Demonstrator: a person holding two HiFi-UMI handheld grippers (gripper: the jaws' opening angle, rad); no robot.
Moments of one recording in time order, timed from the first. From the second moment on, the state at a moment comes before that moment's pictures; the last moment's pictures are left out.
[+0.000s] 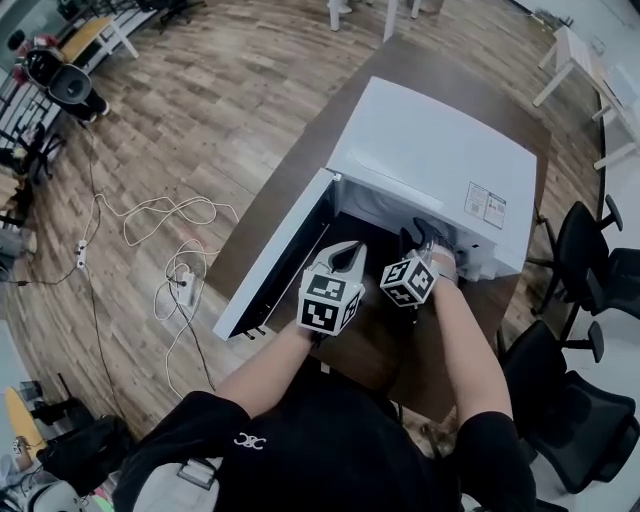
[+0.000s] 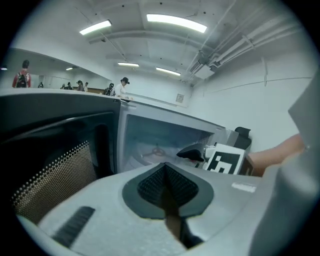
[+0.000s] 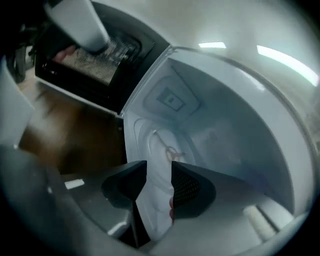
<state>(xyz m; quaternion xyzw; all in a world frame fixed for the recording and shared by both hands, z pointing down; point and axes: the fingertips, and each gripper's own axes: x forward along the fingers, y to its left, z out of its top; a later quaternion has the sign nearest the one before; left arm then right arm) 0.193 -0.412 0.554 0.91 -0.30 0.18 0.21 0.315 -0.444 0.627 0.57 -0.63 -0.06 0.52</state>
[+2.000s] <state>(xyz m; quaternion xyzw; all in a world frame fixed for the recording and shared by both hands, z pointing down) 0.162 -0.405 0.572 0.91 -0.31 0.17 0.22 0.306 -0.505 0.648 0.55 -0.52 -0.27 0.60</state>
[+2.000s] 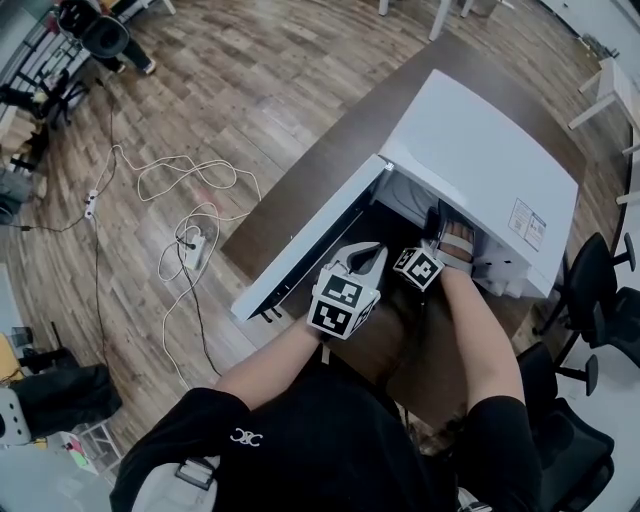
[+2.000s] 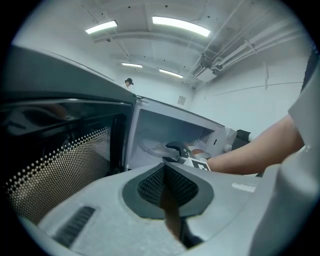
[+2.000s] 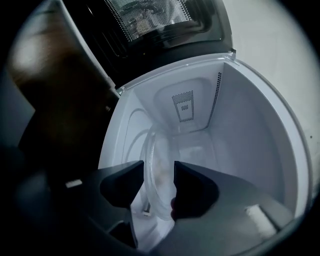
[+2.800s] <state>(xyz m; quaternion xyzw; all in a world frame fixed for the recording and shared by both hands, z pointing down) 0.152 -0.400 0.573 0.91 -0.31 0.17 0.22 0.309 -0.526 0.648 0.56 -0.49 -0.28 0.61</state>
